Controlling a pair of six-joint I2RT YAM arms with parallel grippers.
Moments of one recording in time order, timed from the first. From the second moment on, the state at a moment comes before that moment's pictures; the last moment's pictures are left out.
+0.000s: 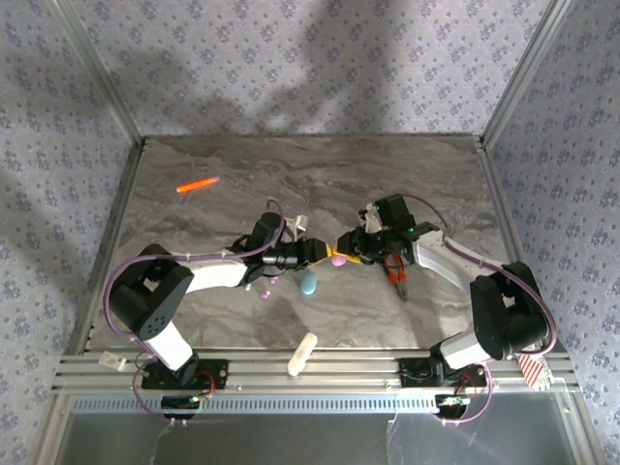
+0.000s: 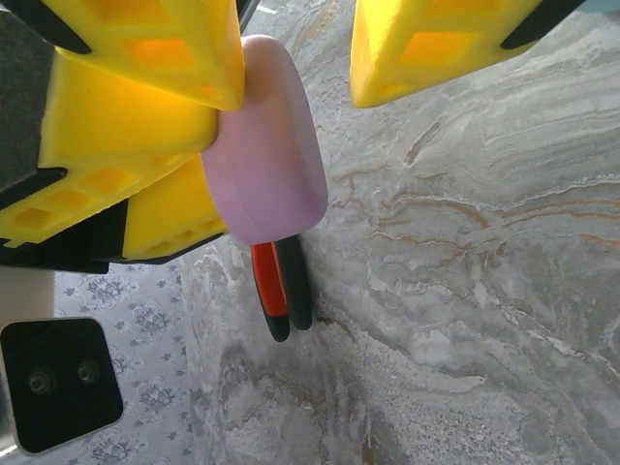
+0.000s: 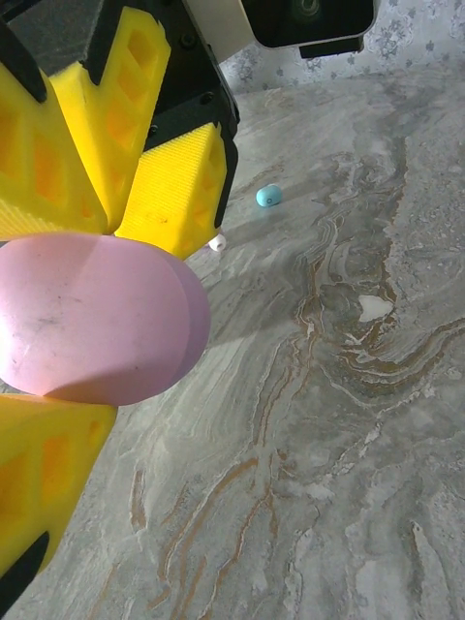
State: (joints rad) left arm -0.72 1.64 0.73 0.39 0.54 -1.02; right arm 0.41 1.46 0.85 -0.32 -0.63 0.67
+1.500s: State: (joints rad) left arm -0.64 1.71 0.81 0.25 0.54 -0.97; right arm 0.40 1.64 0.89 -0.19 -0.72 0.73
